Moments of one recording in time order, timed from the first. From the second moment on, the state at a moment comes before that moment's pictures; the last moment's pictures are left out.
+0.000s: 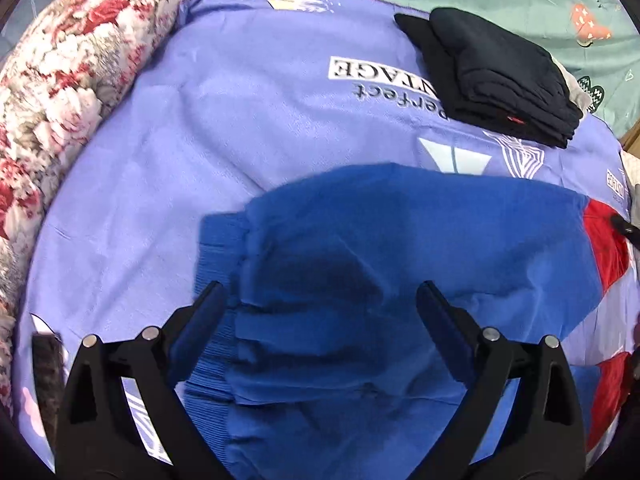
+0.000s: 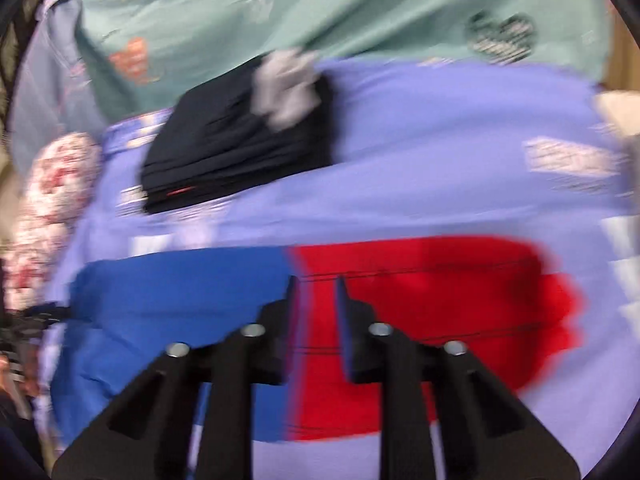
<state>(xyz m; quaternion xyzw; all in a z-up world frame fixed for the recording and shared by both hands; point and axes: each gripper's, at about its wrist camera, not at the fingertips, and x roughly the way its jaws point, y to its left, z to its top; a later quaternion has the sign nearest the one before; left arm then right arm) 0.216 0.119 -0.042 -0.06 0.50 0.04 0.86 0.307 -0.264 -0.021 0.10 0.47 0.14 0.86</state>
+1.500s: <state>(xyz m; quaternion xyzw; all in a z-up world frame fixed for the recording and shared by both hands) 0.082 0.111 -0.055 -0.12 0.51 0.00 0.85 0.143 -0.225 -0.055 0.15 0.54 0.18 0.81</state>
